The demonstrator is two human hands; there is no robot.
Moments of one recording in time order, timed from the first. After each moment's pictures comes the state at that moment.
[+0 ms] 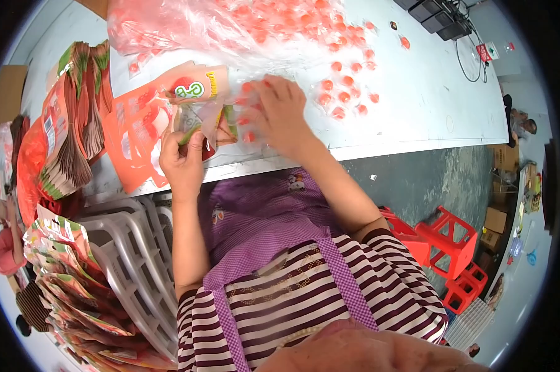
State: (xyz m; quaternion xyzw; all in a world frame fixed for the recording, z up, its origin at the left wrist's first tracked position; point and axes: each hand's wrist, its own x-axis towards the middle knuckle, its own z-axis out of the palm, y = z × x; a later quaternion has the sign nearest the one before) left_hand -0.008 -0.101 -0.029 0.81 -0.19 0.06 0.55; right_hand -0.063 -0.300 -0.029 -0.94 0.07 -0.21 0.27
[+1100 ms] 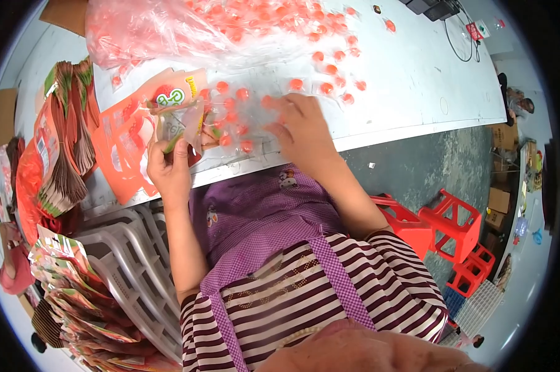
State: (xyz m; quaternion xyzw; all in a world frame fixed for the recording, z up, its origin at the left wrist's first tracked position) left_hand -0.007 -0.099 -0.032 0.80 -0.16 0.05 0.58; right_hand -0.121 -0.324 -0.008 -0.92 0.07 -0.24 0.30
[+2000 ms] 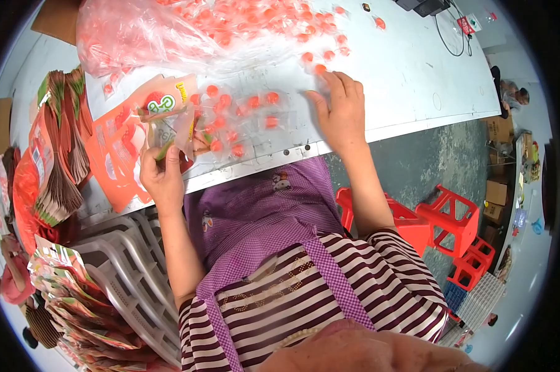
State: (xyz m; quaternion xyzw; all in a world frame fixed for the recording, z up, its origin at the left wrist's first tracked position) left_hand -0.005 -0.092 -0.036 0.82 -0.20 0.05 0.53; right_hand -0.134 -0.384 -0.002 -0.92 0.19 -0.31 0.13
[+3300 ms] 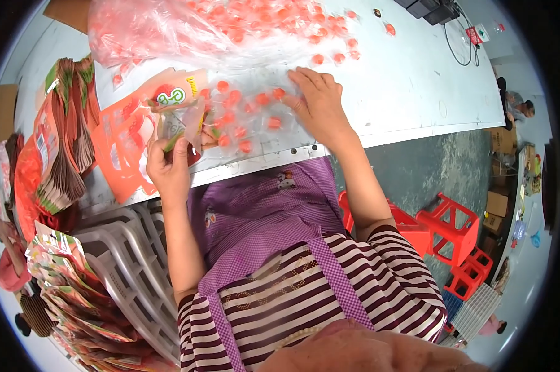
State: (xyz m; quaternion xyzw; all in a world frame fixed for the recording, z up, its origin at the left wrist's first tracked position) left_hand -0.007 -0.099 -0.034 0.80 -0.16 0.06 0.57; right_hand -0.107 -0.373 -0.012 -0.96 0.13 -0.17 0.18
